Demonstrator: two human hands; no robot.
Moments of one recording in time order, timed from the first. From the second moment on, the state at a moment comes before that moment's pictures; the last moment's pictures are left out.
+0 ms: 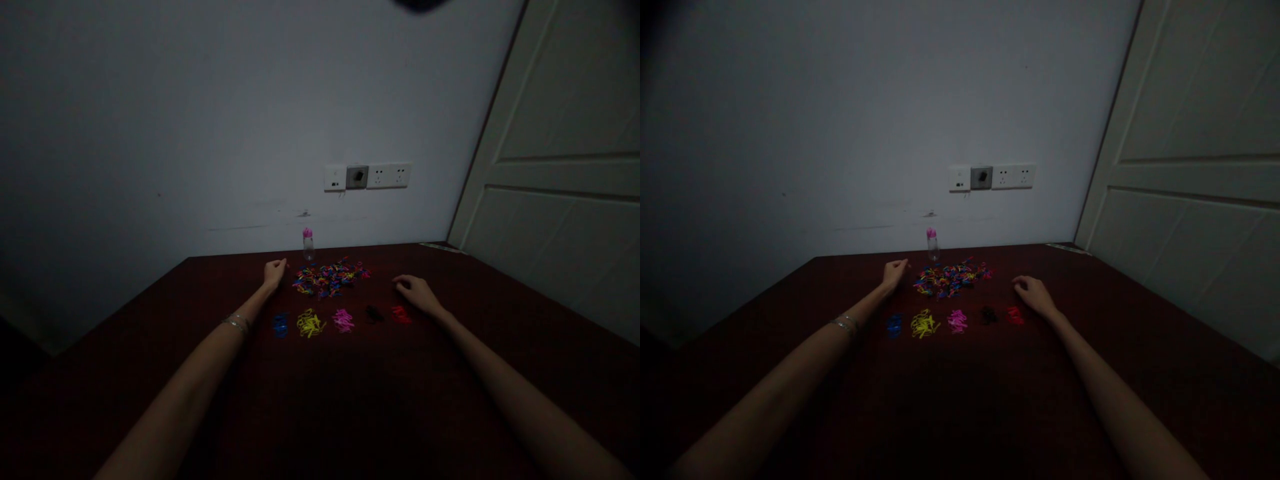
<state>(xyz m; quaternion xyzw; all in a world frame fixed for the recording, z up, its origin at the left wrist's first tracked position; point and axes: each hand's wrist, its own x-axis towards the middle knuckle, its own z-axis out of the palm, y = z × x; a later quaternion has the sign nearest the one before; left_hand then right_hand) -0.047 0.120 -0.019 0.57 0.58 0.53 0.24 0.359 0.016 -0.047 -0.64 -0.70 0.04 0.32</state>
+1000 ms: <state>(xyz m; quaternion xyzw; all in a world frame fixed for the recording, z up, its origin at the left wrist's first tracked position) -0.083 0.125 -0.041 0.55 0.63 0.53 0.16 0.341 0.093 -0.046 -0.58 -0.74 0.04 0.34</state>
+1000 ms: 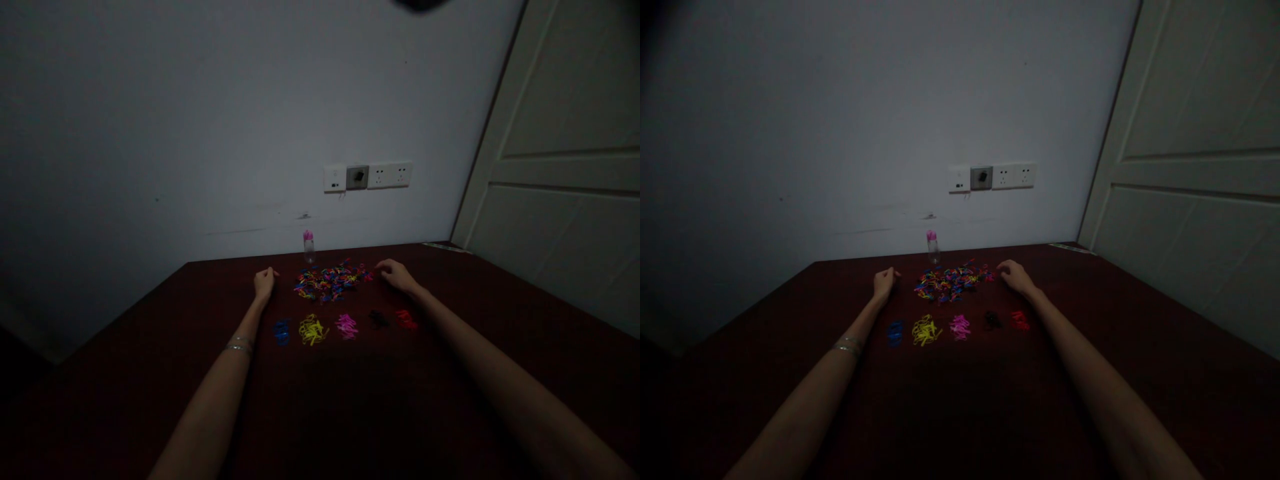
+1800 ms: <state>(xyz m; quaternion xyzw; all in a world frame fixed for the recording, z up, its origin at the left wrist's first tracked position) -0.084 0.125 -0.044 0.53 0.61 0.55 0.19 0.337 0.114 -0.035 -0.62 -0.77 0.03 0.15</state>
